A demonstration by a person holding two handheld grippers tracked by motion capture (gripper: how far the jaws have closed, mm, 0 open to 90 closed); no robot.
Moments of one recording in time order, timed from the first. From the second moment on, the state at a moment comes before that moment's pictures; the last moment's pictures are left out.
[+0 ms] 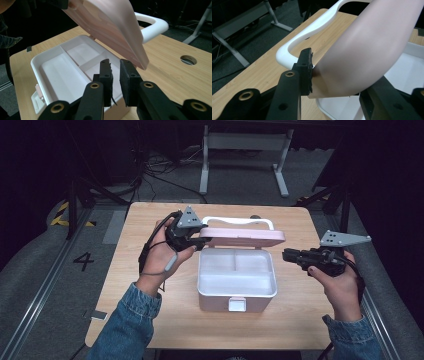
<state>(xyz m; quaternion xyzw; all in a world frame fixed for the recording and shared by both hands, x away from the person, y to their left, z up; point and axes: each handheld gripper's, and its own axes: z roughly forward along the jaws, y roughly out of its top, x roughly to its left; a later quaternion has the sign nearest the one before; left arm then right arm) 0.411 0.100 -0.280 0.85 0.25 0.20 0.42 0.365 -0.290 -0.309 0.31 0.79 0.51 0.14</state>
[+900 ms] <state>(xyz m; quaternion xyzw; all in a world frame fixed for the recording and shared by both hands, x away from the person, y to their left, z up) 0.460 0.095 -0.274 0.84 0.29 0.18 0.42 0.359 -0.329 -0.318 0.36 0.78 0.50 0.15</state>
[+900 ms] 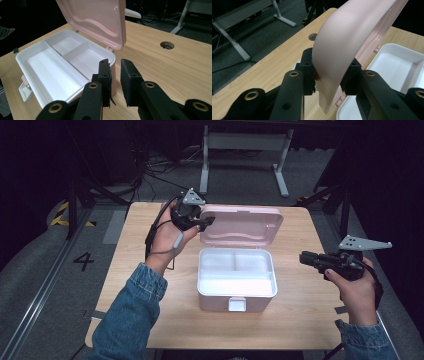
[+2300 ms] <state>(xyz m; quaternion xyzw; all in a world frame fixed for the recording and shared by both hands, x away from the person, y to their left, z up) 0.531 0.091 -0.299 0.84 0.36 0.15 0.37 0.380 -0.340 -0.346 0.42 0.80 0.40 0.15</state>
